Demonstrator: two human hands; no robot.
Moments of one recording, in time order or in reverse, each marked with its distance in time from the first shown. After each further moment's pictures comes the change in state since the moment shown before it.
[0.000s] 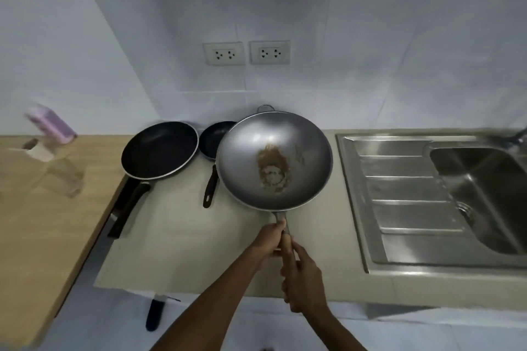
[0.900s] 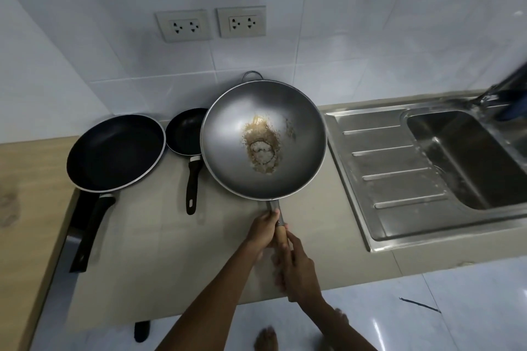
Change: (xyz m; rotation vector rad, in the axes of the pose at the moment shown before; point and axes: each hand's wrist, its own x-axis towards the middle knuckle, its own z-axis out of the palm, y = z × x) left_hand 0.072 -0.019 -0.026 -0.015 -0.090 0.071; right_hand 0.045 0.052 0.051 -0.167 0.040 -0.047
